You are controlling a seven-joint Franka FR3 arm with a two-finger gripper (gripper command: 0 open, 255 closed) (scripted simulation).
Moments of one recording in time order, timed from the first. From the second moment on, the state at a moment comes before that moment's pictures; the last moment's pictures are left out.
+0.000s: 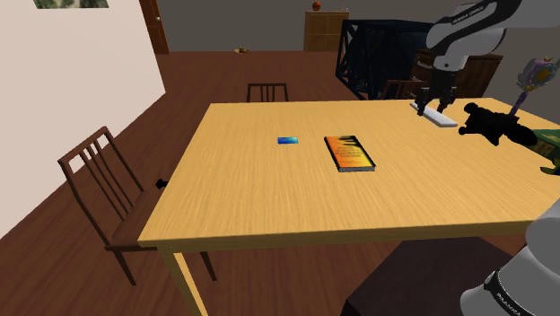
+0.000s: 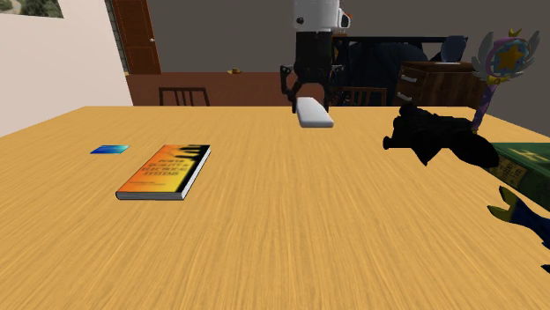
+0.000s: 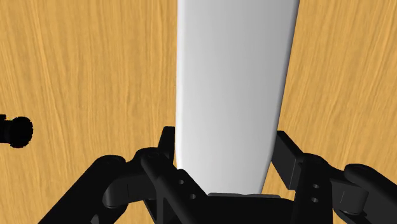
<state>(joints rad) -0.38 0.10 -0.38 -1.90 0.03 1.99 -0.17</state>
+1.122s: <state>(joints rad) -0.58 0.02 -0.56 -1.99 0.00 2.01 -0.55</state>
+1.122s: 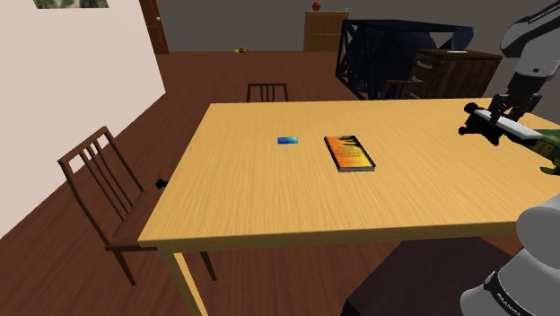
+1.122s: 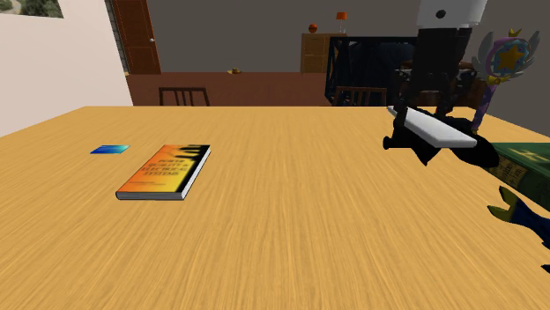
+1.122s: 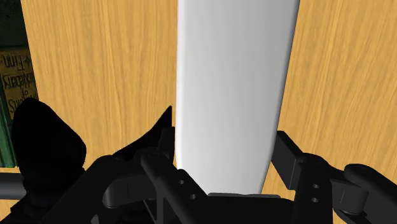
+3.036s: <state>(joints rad) -0.61 0.18 -0.57 -2.11 0.11 2.27 -0.66</state>
